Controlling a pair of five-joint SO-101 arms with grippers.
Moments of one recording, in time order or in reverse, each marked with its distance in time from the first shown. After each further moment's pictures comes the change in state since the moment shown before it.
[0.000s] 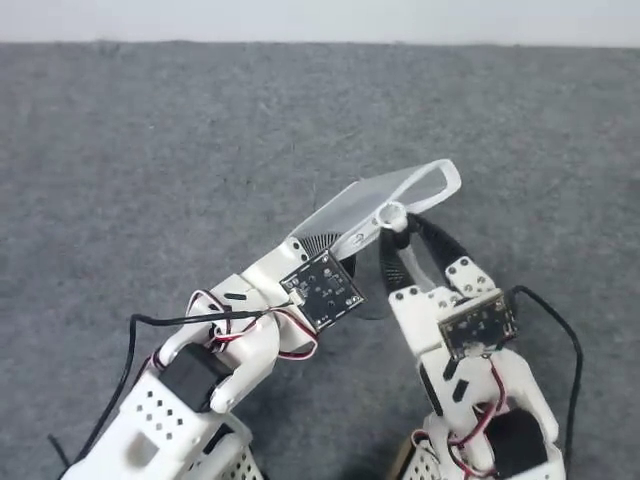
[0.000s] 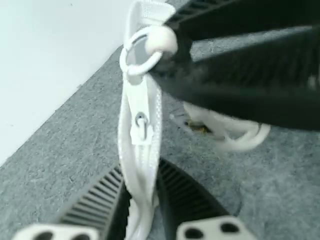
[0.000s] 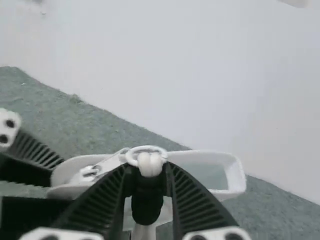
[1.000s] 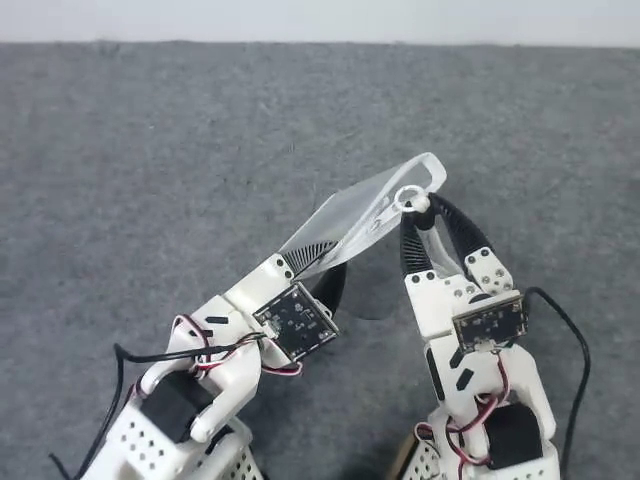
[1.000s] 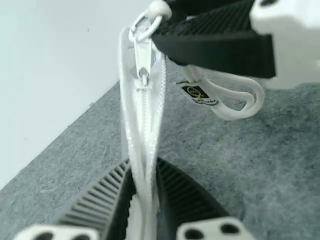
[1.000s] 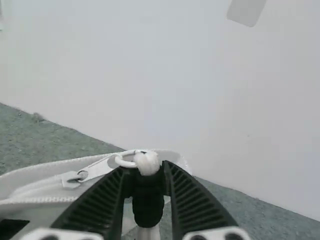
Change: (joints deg) left arm 0.0 -15.4 6.6 1.8 0.0; right arm 6.4 0.0 2.2 -7.6 0.0
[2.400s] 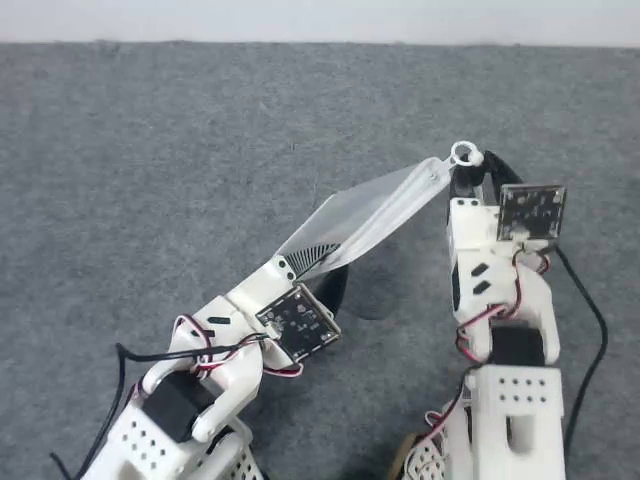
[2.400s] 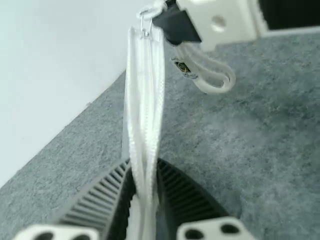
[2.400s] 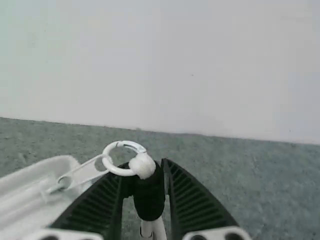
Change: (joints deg) left arm 0.1 -0.1 0.0 0.6 0.0; right arm 17.1 40.4 -7.0 -19.5 -8.4
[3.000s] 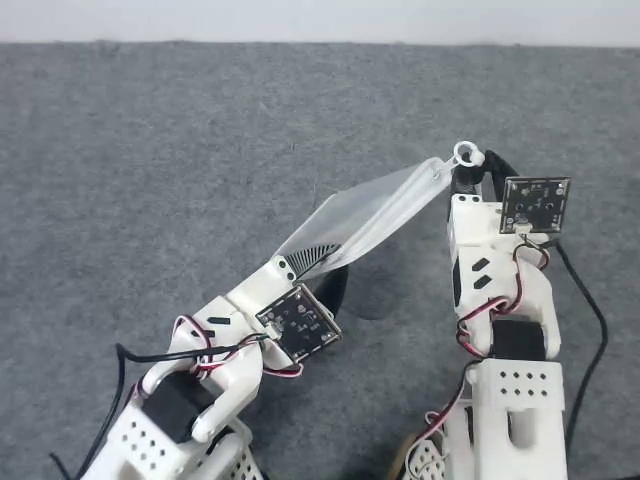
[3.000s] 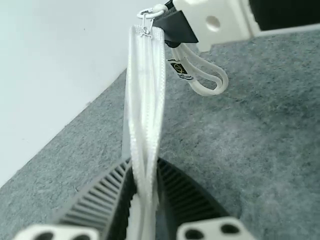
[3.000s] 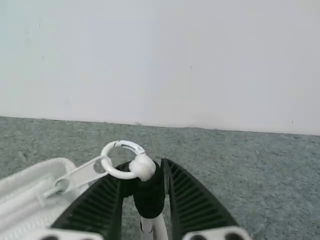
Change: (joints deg) left arm 0.0 0.0 0.0 0.0 0.0; right arm 0.0 1.8 -0.8 0.0 -0.7
